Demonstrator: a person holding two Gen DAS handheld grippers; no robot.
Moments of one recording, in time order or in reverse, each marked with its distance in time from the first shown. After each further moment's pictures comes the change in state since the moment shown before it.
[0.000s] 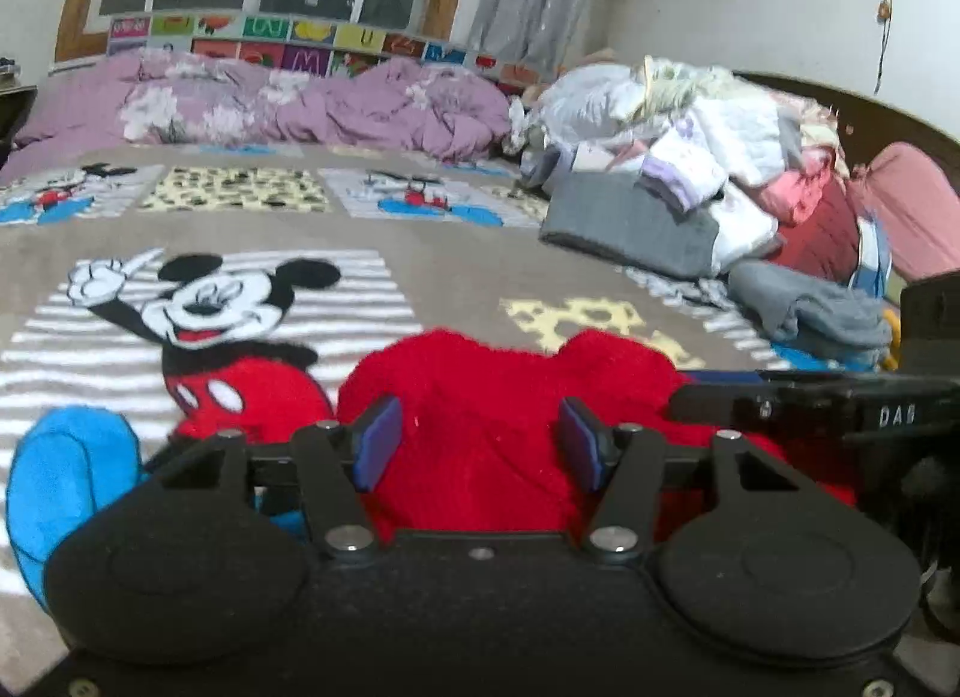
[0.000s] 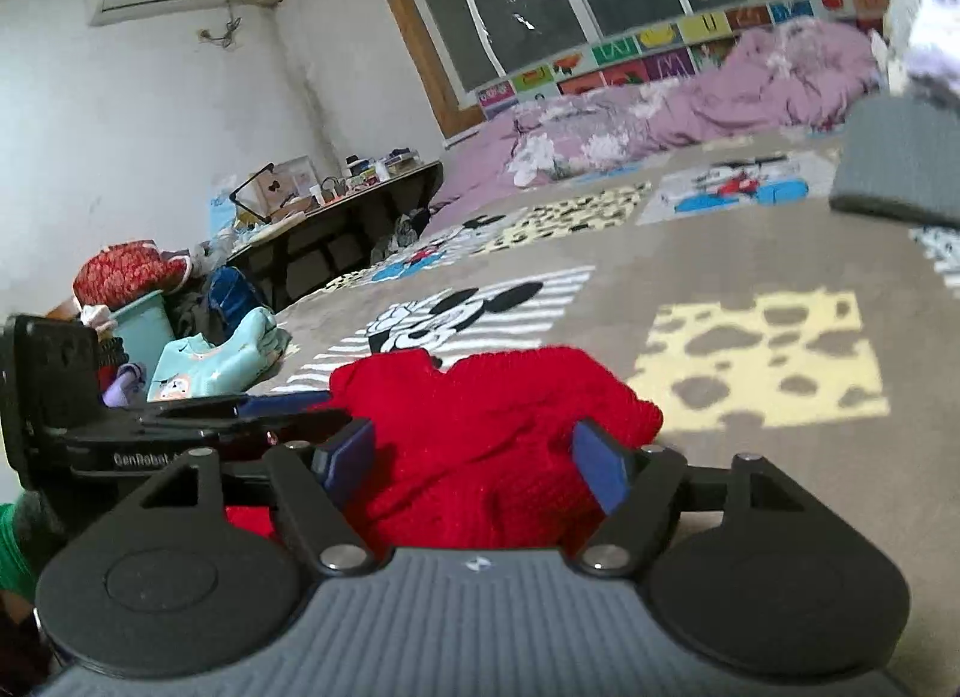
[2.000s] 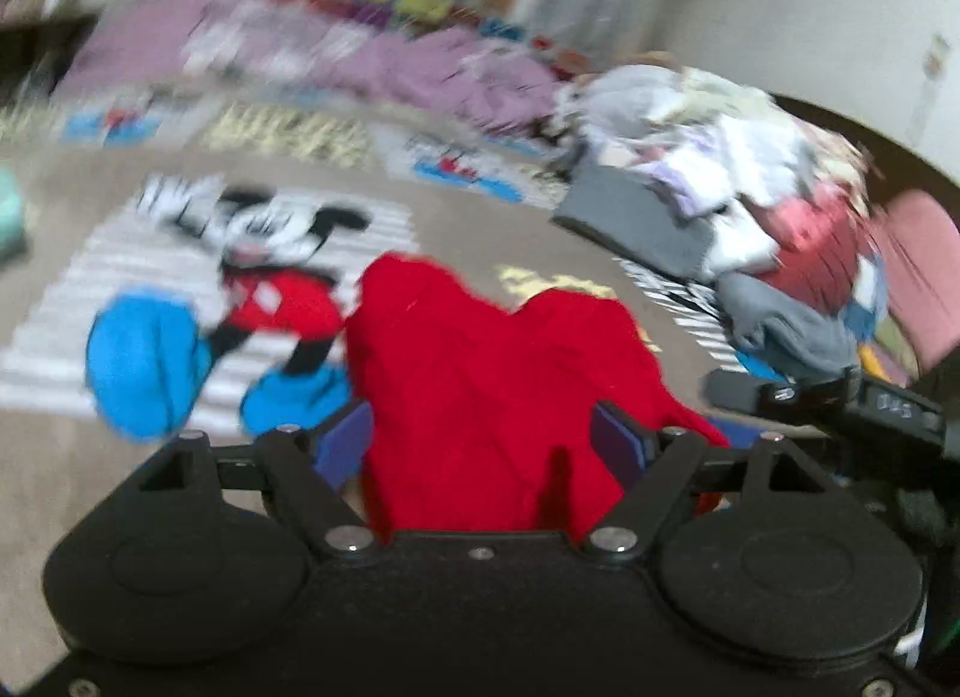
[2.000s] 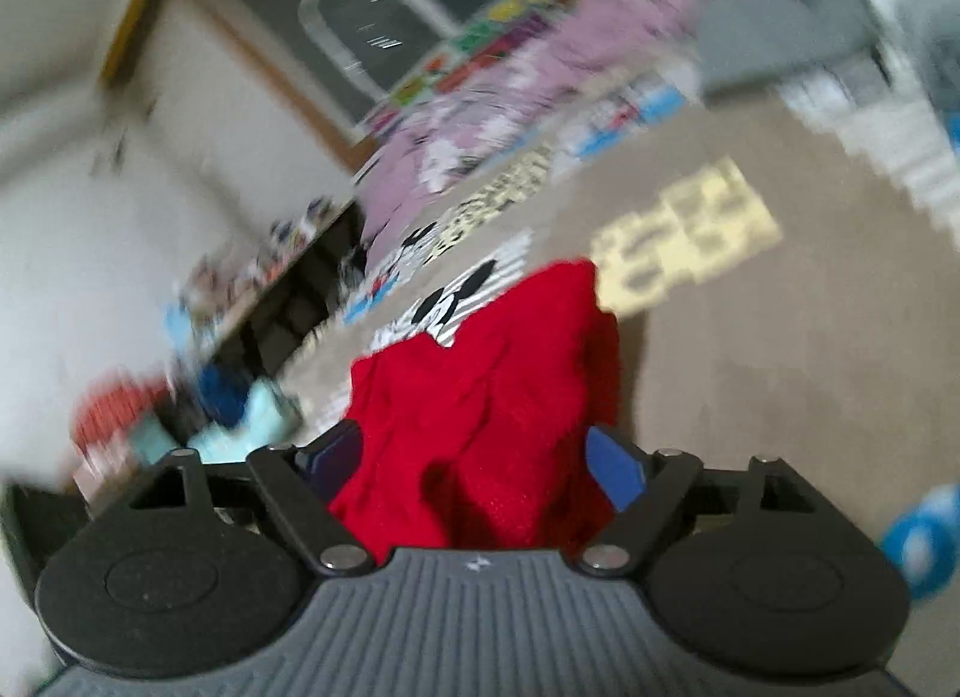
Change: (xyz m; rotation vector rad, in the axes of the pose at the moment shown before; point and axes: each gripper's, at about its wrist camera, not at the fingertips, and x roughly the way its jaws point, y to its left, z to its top) left arm -0.075 -0.016 -0.007 -0.262 0.087 0.047; right arm -0.075 0.019 -0.024 0.469 -0.036 -0.070
